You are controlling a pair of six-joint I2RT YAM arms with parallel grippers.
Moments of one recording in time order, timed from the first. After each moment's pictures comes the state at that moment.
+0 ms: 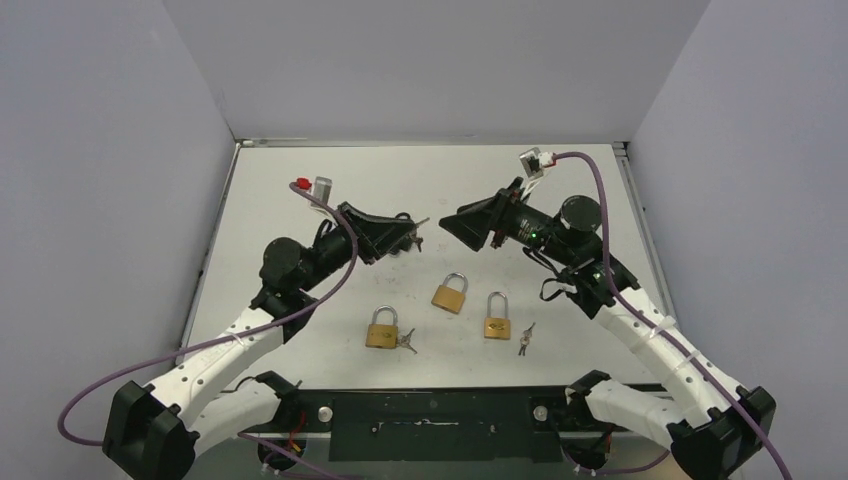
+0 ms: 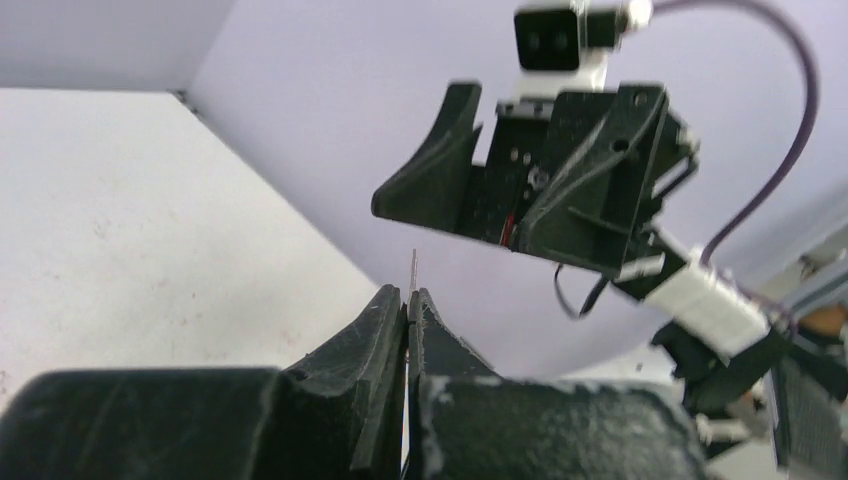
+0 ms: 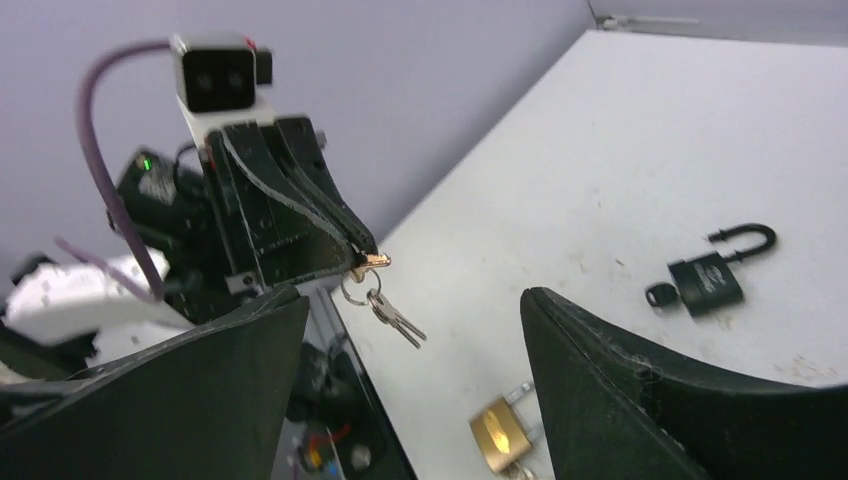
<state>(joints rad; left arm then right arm) -0.58 0.99 0.66 0.64 0.47 -0.85 0.51 1.02 0.99 -0.01 -0.59 0.56</state>
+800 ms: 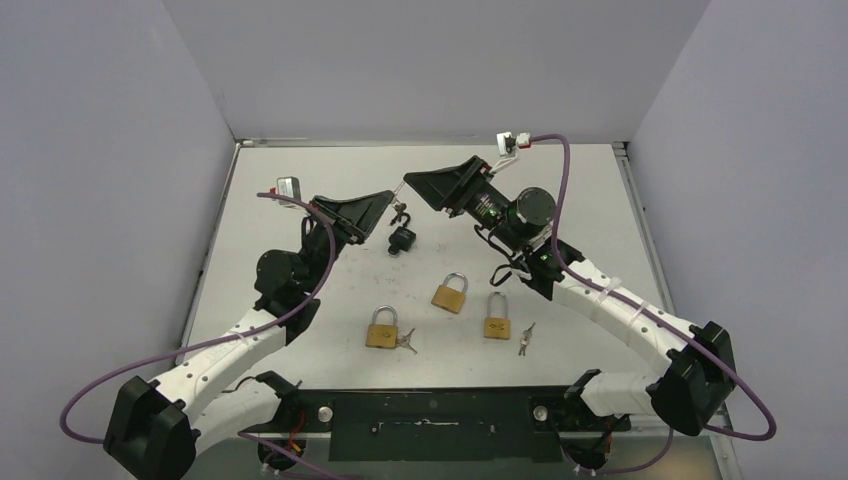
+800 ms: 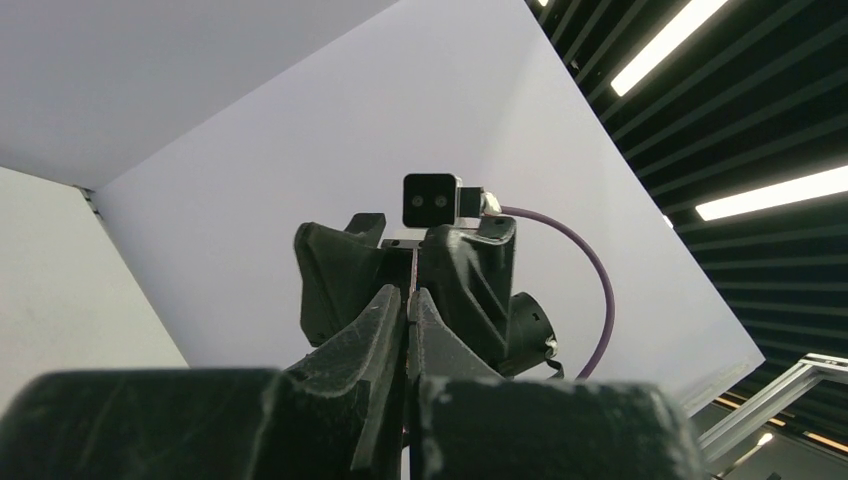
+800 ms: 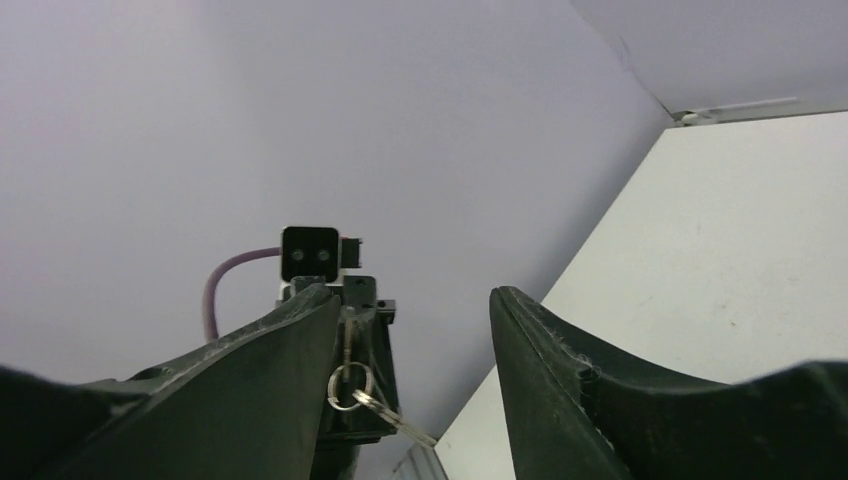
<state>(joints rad) -0.59 1.00 0.60 0.92 0.08 -1.29 0.71 1.28 1.04 0.47 -0.17 0.94</state>
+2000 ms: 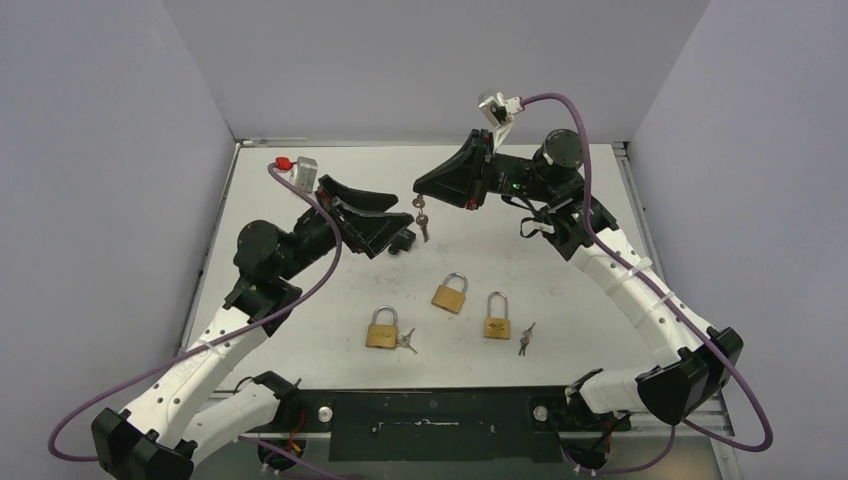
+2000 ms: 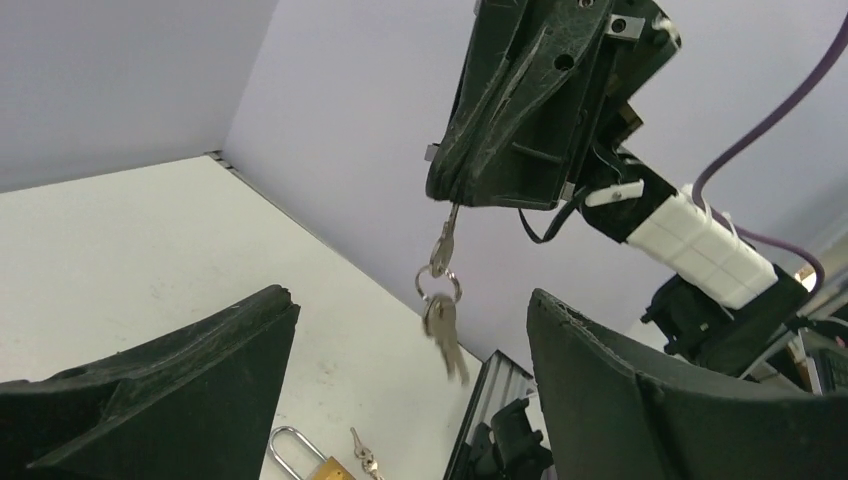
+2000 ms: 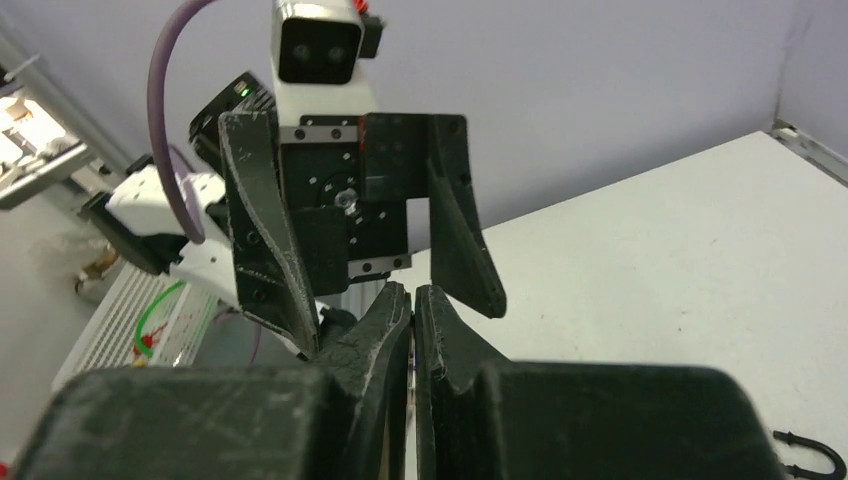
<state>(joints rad) -0.55 0.91 0.83 0.42 0.39 -0.77 0.55 1.35 1.39 0.17 -0.85 0.56</state>
